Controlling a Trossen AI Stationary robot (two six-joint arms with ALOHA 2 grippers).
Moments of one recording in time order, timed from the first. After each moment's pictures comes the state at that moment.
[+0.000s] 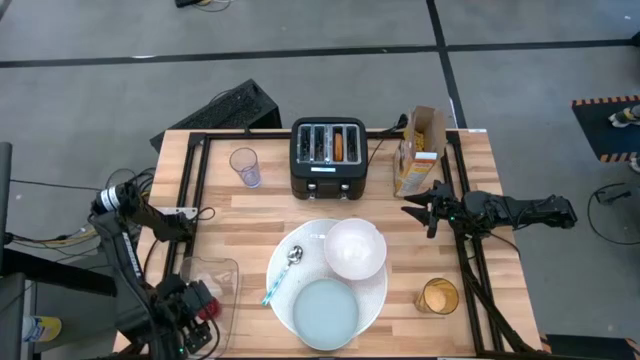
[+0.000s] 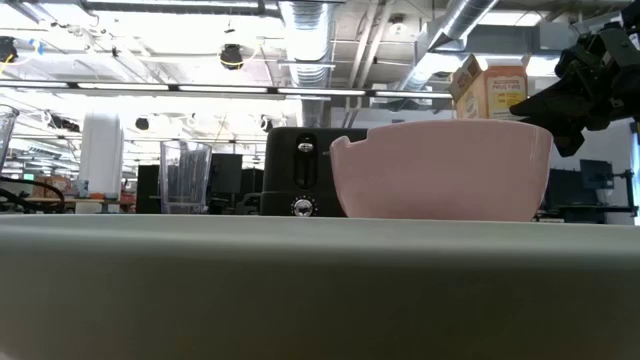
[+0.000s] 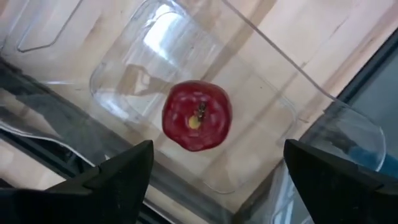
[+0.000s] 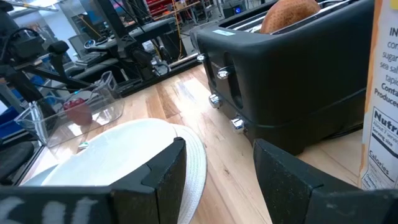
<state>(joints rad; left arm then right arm) -1.13 1.61 1.39 -1.36 -0.14 -1.80 0.08 0.00 0.10 -0.25 0.34 0.39</state>
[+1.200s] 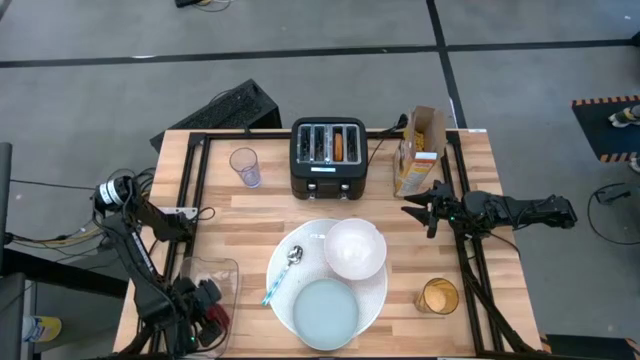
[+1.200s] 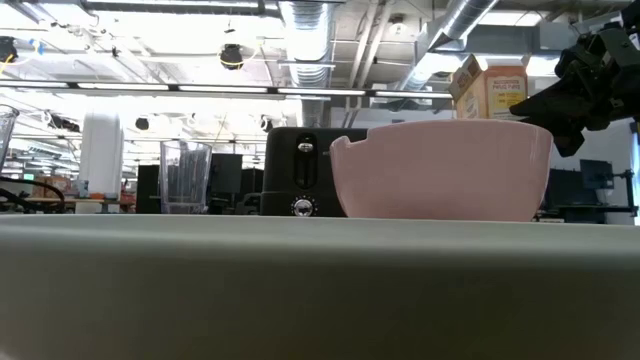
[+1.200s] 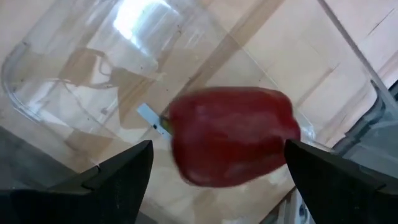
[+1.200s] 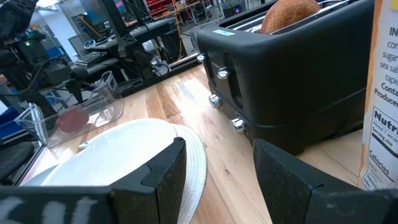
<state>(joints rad) -1.13 1.55 1.03 -0.93 -0.14 -1.86 0.08 0.00 0.10 -0.25 0.34 0.39</state>
